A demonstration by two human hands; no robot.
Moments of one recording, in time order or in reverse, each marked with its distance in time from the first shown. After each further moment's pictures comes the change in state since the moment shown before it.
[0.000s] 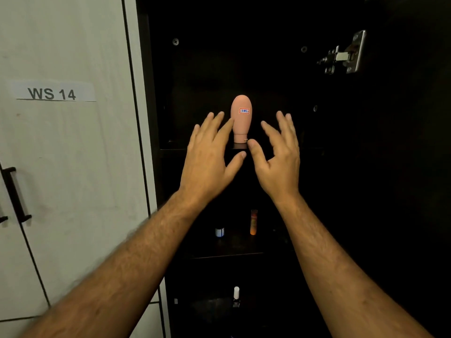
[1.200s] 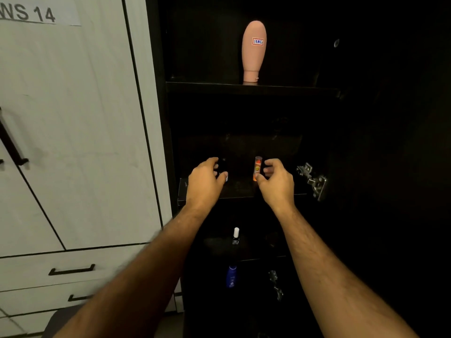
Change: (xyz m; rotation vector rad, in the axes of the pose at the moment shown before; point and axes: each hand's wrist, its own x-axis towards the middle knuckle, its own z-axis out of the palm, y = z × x) left_hand -0.146 -0.033 0.072 -0.255 -0.280 -0.571; right_hand -0.152 0.046 0.021 -0.102 -0.376 0.614
